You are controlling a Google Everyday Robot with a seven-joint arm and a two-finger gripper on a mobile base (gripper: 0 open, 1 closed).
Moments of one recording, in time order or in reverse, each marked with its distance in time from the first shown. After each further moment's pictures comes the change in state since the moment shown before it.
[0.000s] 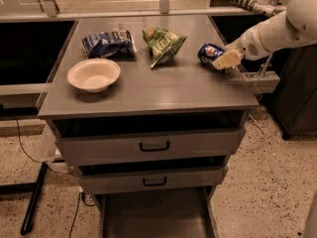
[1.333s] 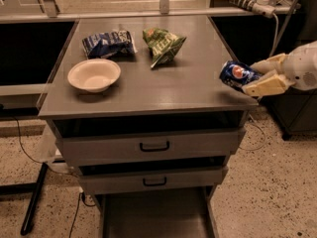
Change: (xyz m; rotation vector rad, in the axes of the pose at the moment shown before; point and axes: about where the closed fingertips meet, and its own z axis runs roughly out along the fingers) arm 0.054 0.093 -0.117 -0.080 -0.086 -0.107
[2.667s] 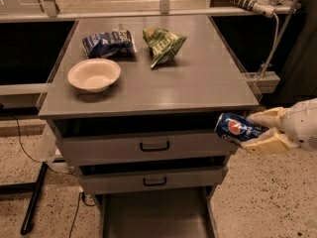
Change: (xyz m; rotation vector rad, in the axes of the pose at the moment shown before) arm 0.063 0.129 -0.010 -0.089 0.086 -0.009
